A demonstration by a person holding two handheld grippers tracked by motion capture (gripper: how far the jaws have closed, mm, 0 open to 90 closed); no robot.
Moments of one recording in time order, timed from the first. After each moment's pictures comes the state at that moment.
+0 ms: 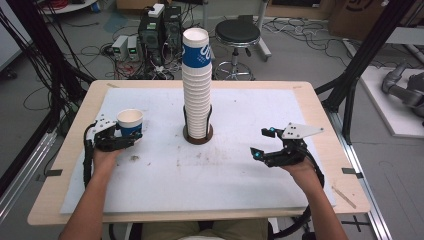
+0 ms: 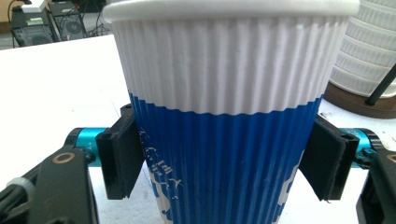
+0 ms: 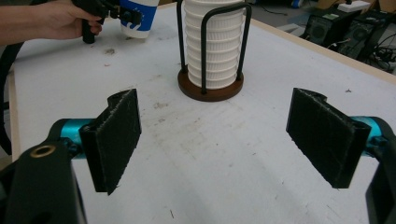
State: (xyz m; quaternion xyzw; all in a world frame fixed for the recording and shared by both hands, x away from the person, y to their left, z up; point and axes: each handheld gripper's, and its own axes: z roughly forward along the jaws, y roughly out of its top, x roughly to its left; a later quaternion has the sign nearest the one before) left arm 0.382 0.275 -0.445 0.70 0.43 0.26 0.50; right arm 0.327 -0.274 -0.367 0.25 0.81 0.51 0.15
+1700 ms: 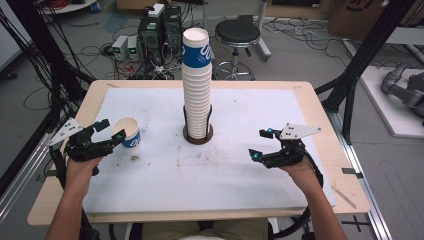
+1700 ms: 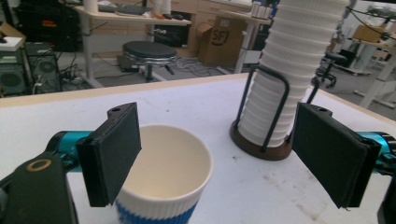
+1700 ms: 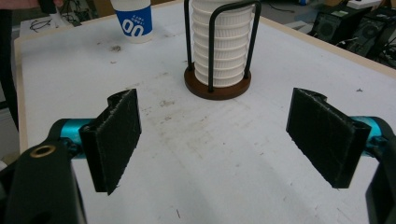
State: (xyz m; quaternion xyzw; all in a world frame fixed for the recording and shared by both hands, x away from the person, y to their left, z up) left arm 0.314 0.292 -0.379 0.64 0.39 0.24 0.61; right arm 0.327 -0.270 -0.368 0.25 0.81 0.51 0.14
